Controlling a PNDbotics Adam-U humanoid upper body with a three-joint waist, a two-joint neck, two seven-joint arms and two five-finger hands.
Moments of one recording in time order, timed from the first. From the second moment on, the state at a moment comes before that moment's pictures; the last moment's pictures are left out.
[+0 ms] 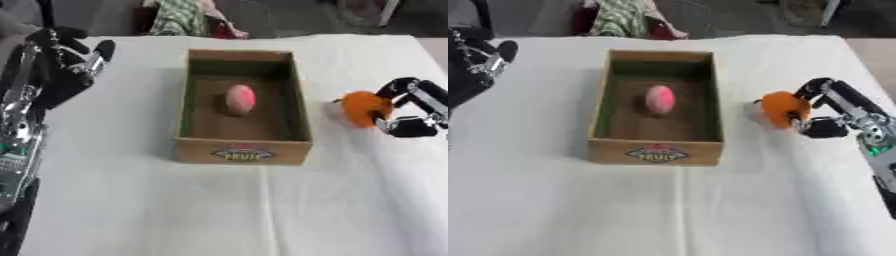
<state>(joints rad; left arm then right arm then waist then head) -0.48 0.34 0.02 -1.75 -0.16 0.27 0.07 -0.61 -0.56 0.07 -1.22 0.51 -0.10 0.20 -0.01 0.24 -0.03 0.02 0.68</state>
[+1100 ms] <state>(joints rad) -0.48 0.34 0.02 -1.75 -0.15 0.27 0.07 -0.77 -0.56 0.14 -1.33 0.42 -0.12 0.05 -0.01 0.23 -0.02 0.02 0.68</state>
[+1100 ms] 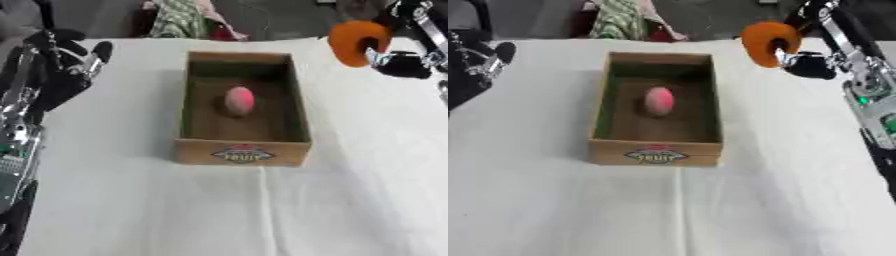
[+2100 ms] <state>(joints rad) -0.49 0.32 0.01 -1.78 -0.14 0.27 0.06 -1.01 -0.38 0.26 -1.07 0.59 -0.31 0.21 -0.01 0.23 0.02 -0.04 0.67</state>
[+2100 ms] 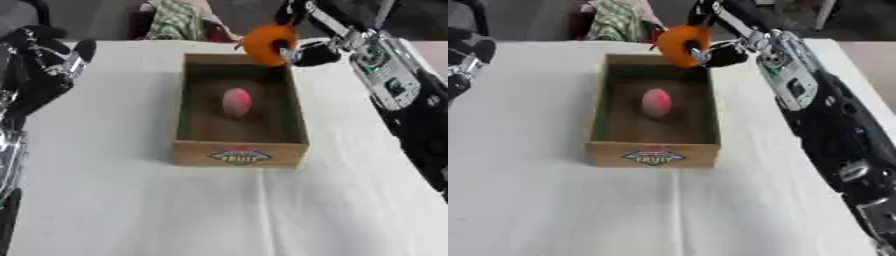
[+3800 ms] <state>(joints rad) -0.40 0.33 0.10 -1.78 -0.11 0.27 0.17 -0.51 -0.54 -0.06 -1.52 0.36 -0.09 -0.05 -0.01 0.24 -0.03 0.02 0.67</state>
